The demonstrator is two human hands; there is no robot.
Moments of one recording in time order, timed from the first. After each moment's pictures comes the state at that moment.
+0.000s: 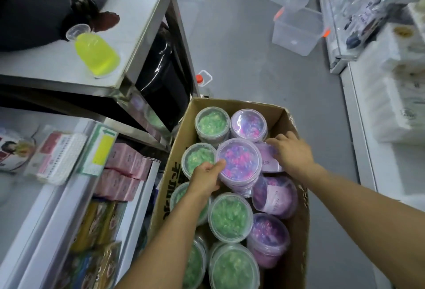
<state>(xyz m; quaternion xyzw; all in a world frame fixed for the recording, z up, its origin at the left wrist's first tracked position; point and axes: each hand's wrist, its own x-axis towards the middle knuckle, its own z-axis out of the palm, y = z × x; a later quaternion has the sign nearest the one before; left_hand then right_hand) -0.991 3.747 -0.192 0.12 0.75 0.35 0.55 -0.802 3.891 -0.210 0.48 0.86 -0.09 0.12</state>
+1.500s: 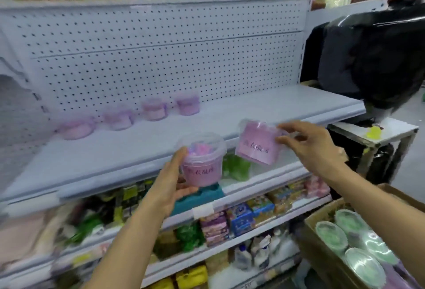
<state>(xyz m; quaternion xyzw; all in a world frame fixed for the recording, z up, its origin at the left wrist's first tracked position) -0.831 3.038 0.195 -0.05 0.68 0.73 0.07 -0.824 3.332 0.214 -0.04 0.86 -0.43 -0.29</state>
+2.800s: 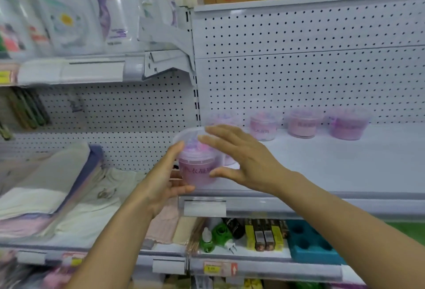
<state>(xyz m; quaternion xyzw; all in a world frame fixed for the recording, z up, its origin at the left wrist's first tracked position) -0.859 2.665 0.240 -0.17 0.67 0.72 -0.08 -0.956 2.853 0.243 -0.55 0.76 -0.20 -0.29</state>
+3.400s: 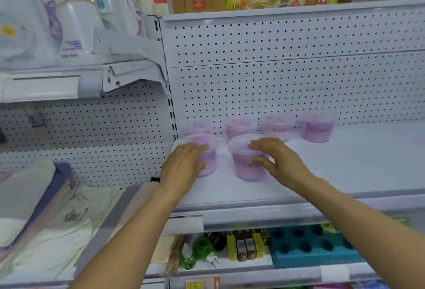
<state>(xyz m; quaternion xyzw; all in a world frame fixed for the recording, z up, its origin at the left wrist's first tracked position) -0.963 2.699 0.219 0.03 0.97 0.09 -0.23 -1.021 2.962 0.209 -0.32 0.87 -0.28 -0.25</state>
